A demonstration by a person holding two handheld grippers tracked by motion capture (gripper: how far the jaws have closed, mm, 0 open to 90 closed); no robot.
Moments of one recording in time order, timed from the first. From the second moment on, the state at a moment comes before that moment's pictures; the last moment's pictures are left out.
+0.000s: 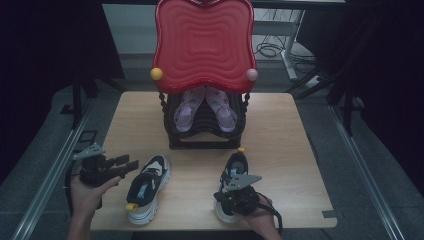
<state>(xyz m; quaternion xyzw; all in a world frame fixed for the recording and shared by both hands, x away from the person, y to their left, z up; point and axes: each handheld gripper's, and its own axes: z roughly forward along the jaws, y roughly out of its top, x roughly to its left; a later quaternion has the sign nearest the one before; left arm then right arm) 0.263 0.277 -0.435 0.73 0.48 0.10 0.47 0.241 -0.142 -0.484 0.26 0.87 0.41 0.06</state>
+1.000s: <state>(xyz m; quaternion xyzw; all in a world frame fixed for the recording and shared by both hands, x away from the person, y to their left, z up) 0.263 0.277 -0.437 0.73 0.48 0.10 0.47 0.243 -0.133 -0.495 0.26 0.89 0.37 0.06</state>
